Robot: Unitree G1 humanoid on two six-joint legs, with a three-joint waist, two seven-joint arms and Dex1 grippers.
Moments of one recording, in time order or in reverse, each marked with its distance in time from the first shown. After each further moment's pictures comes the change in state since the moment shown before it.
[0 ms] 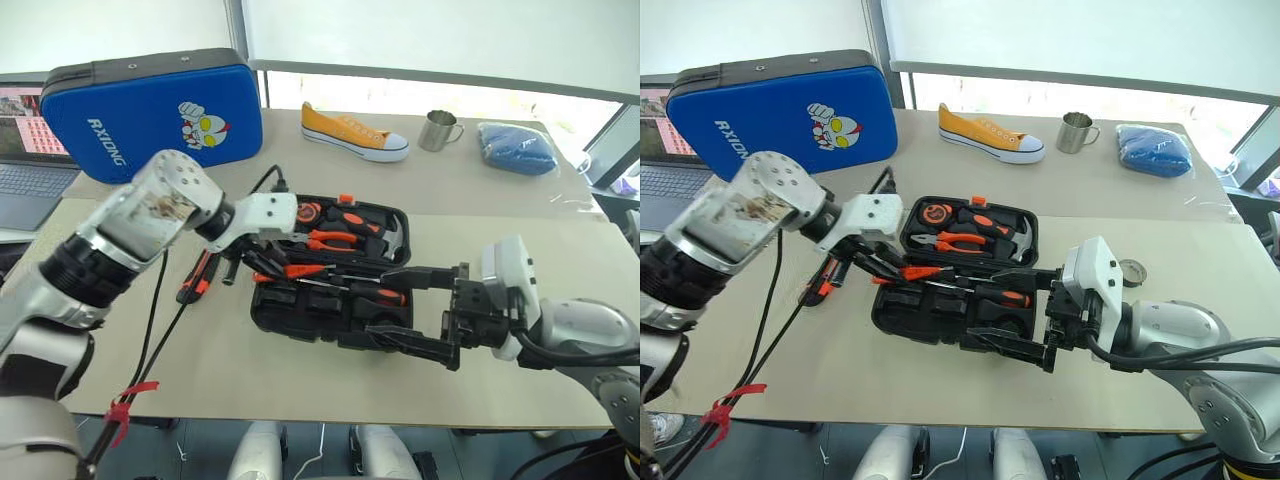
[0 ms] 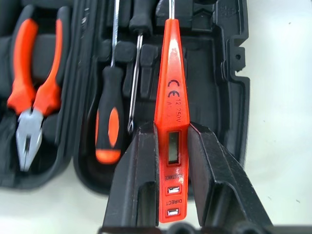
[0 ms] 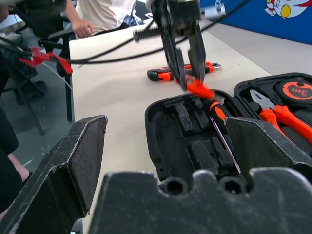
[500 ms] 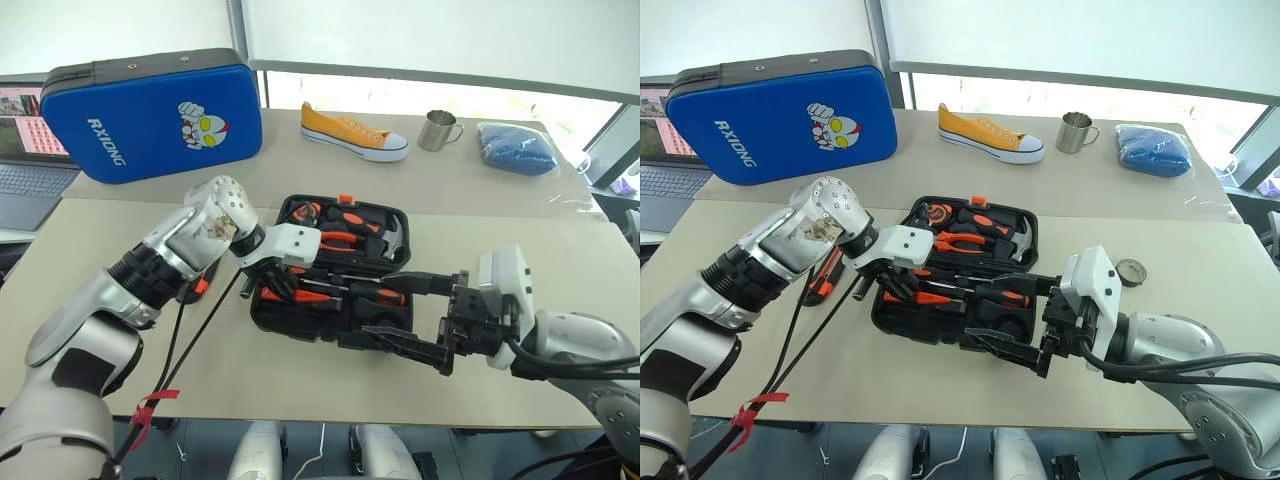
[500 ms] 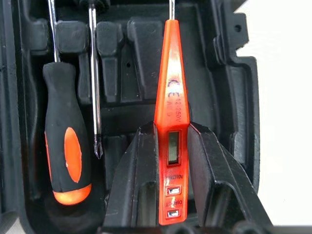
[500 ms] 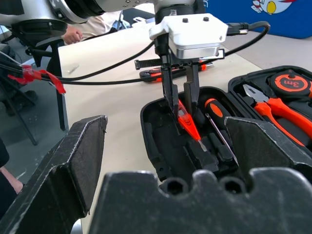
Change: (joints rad) left arm -0.003 -0.168 -0.032 0.196 0.202 -0.087 -0.120; right arm 0.063 0.028 -0.007 -0.056 0.001 0.000 -0.081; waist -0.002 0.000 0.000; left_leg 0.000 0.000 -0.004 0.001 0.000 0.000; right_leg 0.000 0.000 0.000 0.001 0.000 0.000
